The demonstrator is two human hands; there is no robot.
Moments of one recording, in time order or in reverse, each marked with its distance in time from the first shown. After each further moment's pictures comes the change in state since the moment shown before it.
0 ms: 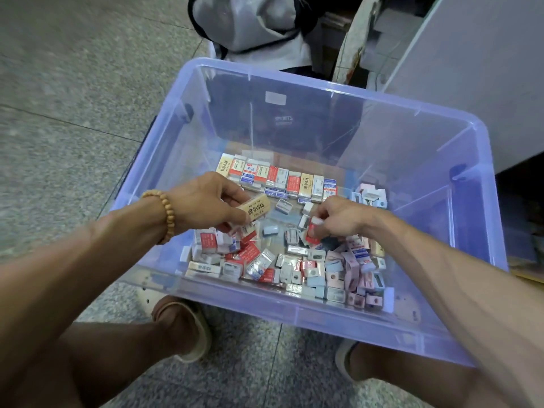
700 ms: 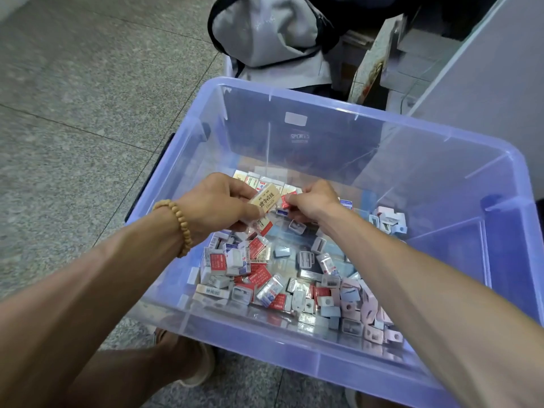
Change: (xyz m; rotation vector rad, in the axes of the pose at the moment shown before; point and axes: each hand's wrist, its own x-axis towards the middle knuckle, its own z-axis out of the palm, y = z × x) left_hand 0.017 0.008 -0.012 -0.267 0.151 -0.069; right_hand 0.074 -0.069 0.010 0.551 0.418 0.066
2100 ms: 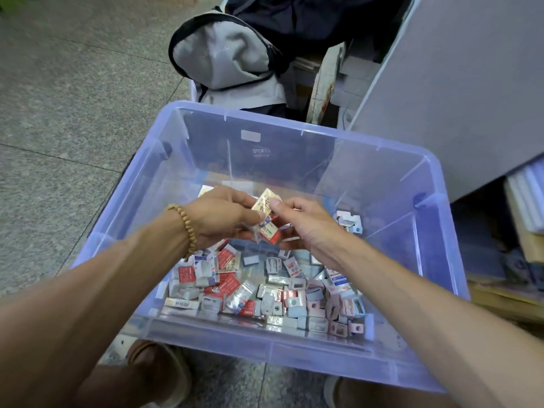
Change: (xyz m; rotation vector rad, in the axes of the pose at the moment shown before) left_hand 0.008 0.023 0.041 -0.186 -0.232 0.023; right_hand -0.086 0.013 -0.055 0.337 -0.218 -0.136
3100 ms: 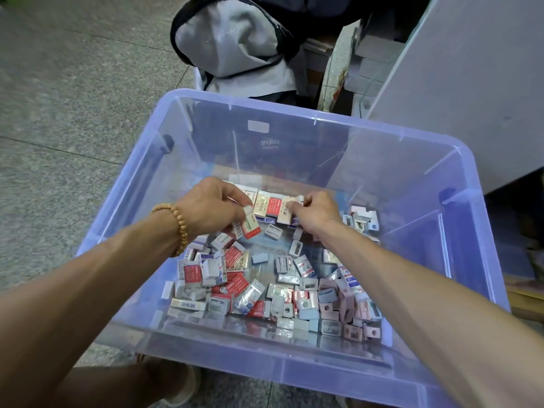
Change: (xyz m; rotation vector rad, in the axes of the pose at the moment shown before) left_hand 0.009 -0.005 -0.019 0.347 0.248 -0.003; right_hand 0.067 0.023 -0.007 -0.557 0.335 0.060
